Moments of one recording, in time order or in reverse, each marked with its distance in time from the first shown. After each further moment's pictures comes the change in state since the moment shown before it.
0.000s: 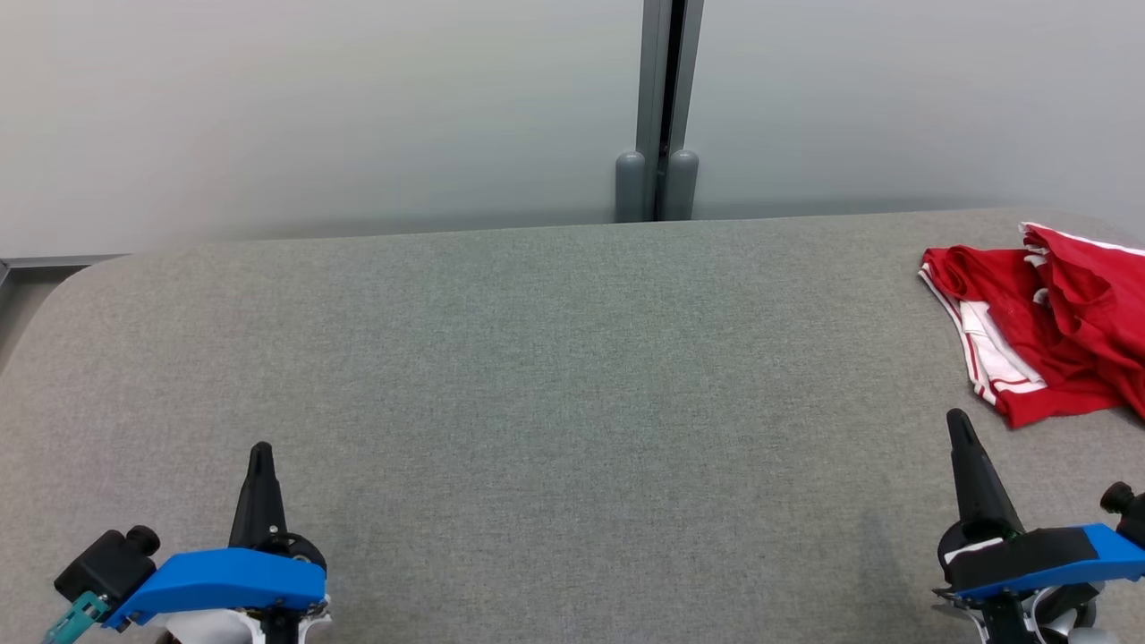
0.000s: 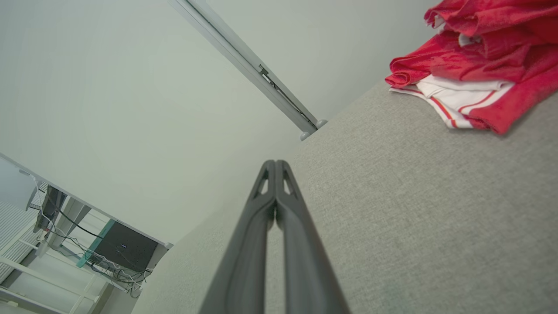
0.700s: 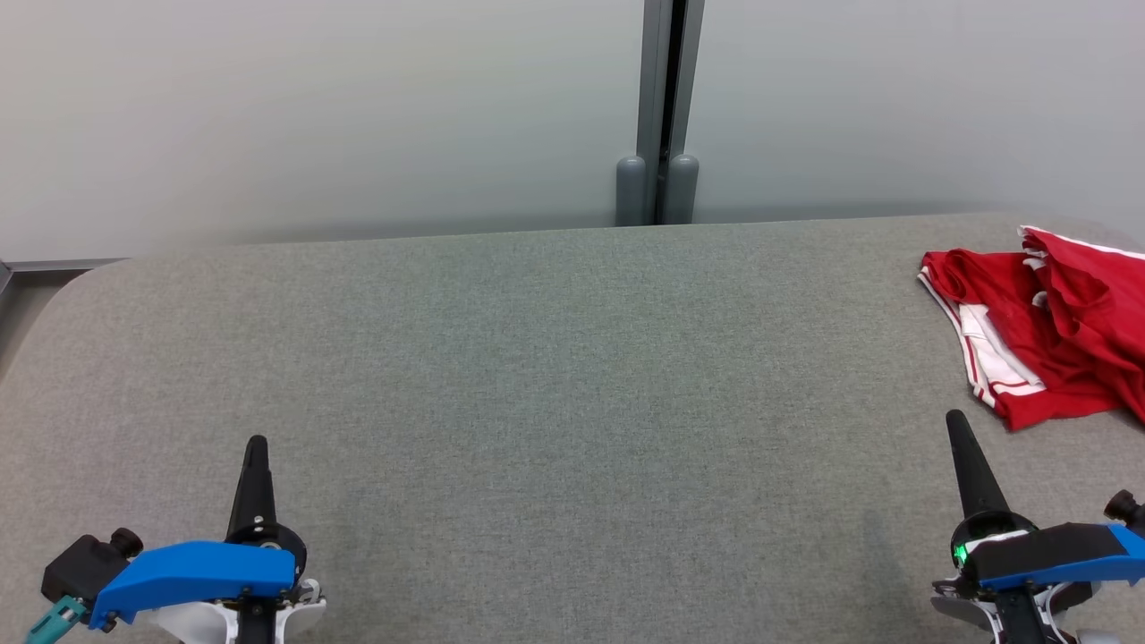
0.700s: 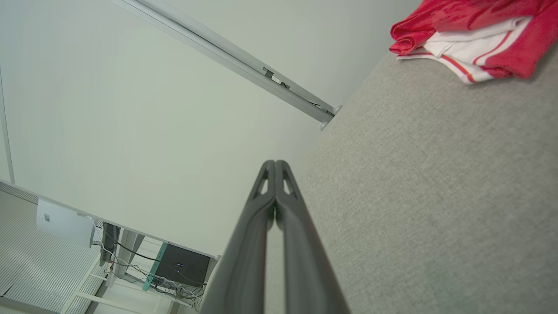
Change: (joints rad) left arm -0.013 0.000 0.027 -0.009 -0.244 -0.017 0.063; right arm -0.014 0.003 -0.009 0.023 0.248 0.000 0.045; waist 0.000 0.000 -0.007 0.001
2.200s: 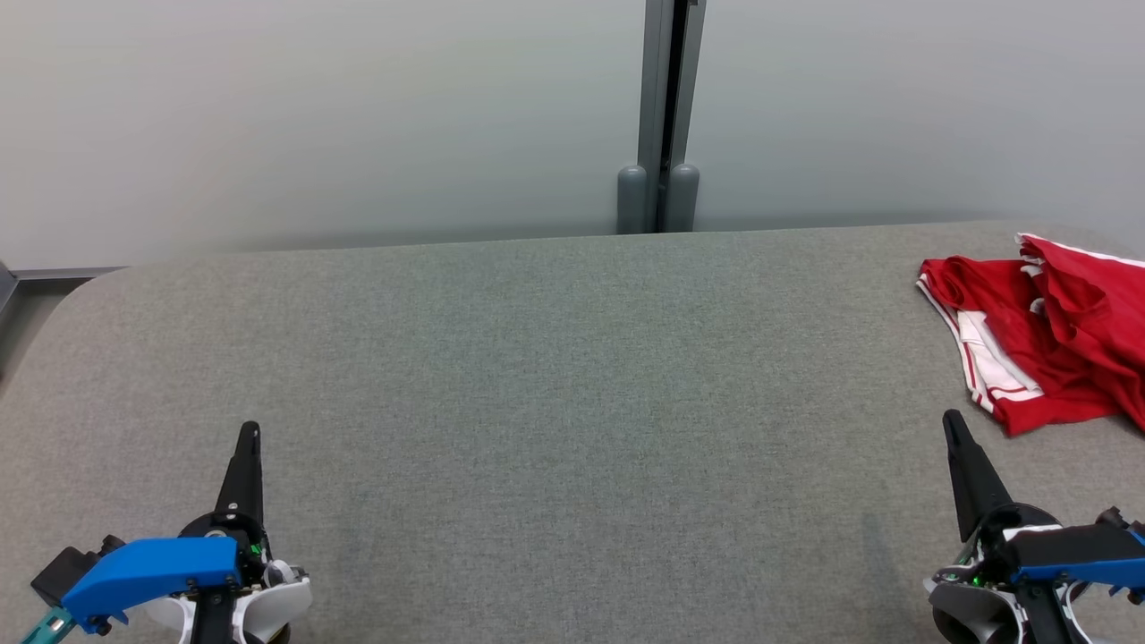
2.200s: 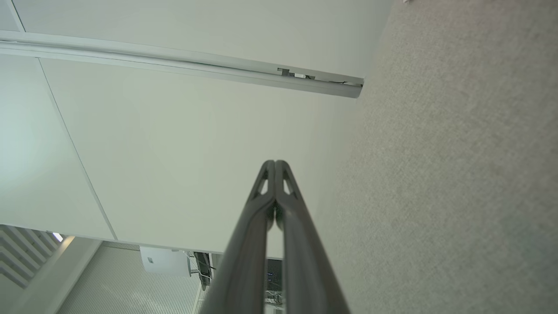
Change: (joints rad) left arm -0.019 0.000 0.043 -0.014 -0.392 -0.022 0.101; right arm -0.022 0.004 -0.012 0.040 0.399 0.000 0.072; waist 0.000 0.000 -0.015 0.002
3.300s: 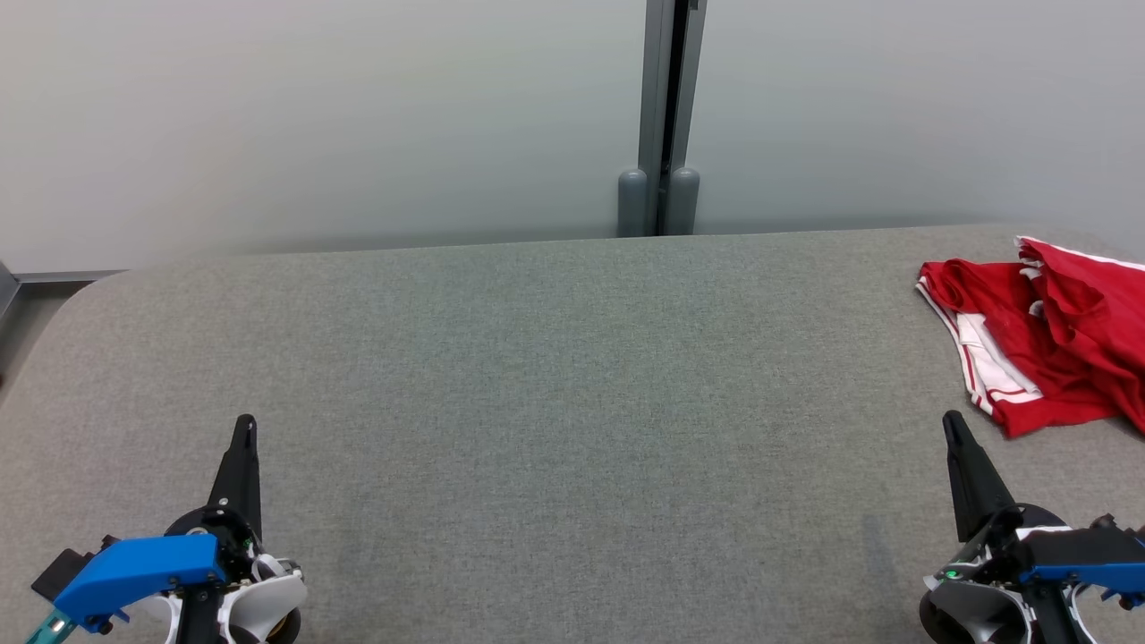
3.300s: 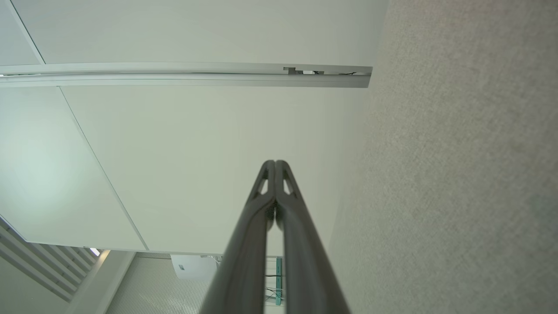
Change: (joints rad) left arm -0.007 0.000 0.015 -0.005 -0.126 -0.009 0.031; right arm -0.003 0.001 -0.005 0.012 0.129 0.000 0.022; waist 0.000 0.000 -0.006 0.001
